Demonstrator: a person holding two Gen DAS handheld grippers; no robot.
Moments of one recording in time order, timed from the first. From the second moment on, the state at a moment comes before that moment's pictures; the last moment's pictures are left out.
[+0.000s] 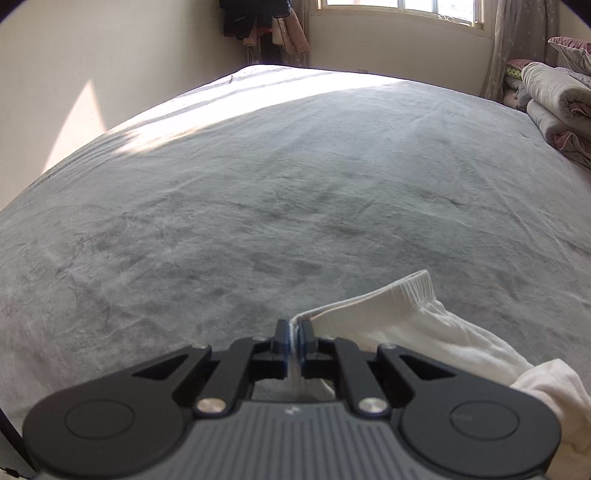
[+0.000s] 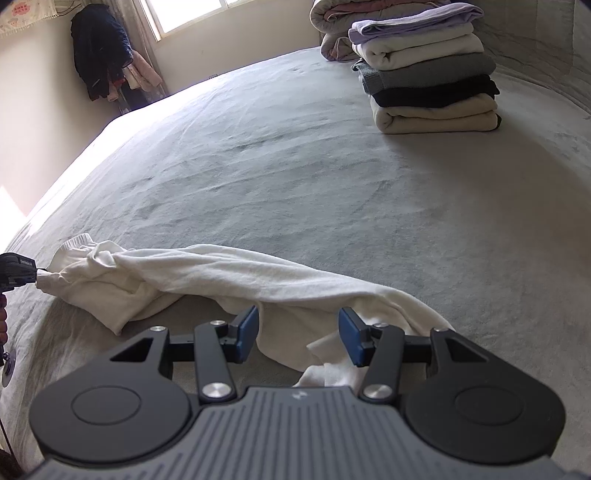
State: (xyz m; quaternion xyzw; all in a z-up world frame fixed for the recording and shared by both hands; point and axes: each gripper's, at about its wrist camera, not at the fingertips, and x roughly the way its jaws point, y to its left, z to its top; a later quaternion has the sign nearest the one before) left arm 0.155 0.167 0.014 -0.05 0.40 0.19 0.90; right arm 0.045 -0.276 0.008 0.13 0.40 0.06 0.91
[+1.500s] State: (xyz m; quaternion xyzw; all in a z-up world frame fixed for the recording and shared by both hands) left arm 0.085 0.171 0.037 -0.19 0.36 0.10 0.91; right arm 0.039 -0.248 -0.013 0.00 0.37 0.02 0.93
